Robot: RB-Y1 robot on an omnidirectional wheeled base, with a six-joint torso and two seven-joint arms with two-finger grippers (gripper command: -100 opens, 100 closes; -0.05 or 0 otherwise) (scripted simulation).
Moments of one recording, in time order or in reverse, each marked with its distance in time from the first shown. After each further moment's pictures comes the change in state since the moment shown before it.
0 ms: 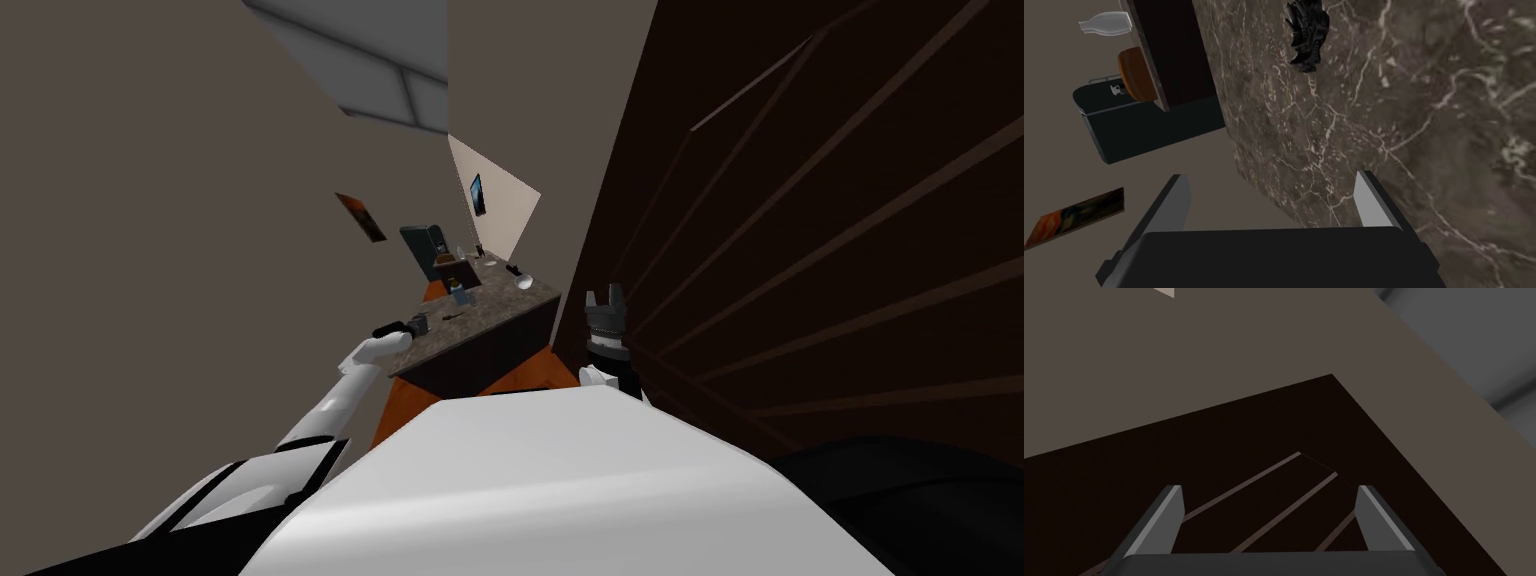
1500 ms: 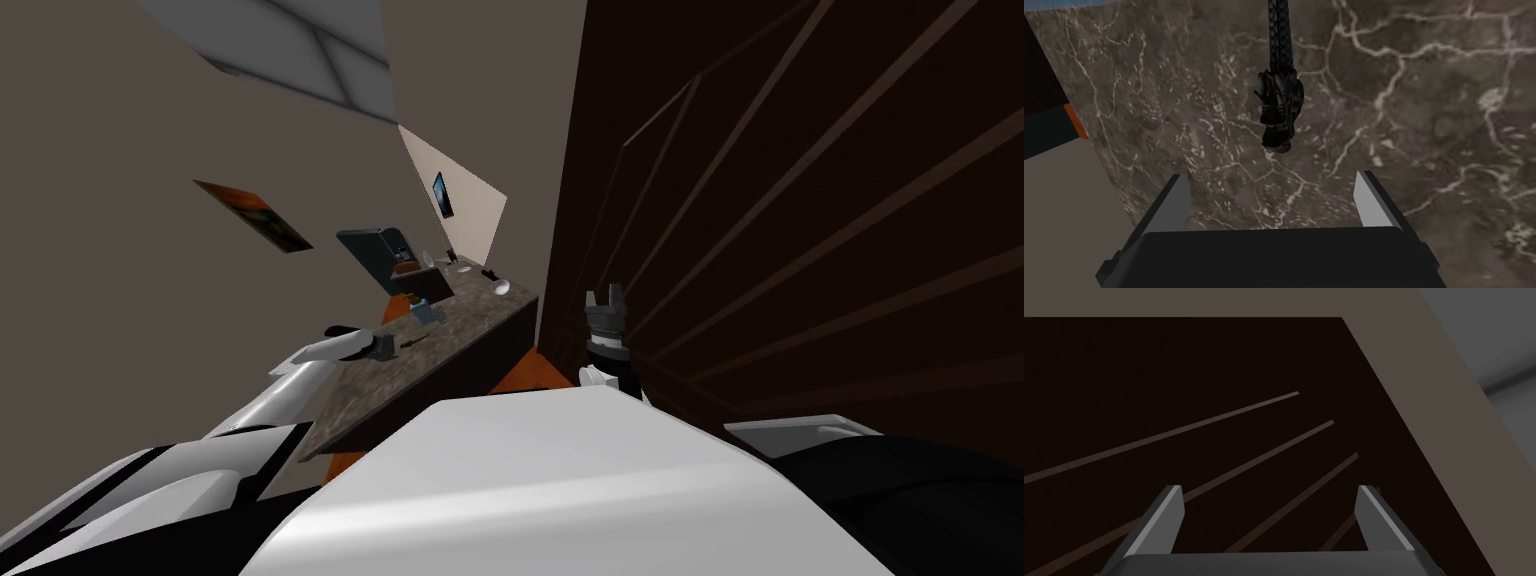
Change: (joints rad) left arm -0.112 0.249 -0.035 0.401 0.279 0.397 -0.012; right arm 0.000 0.000 0.000 0.000 0.000 0.000 0.000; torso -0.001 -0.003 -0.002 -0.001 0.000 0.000
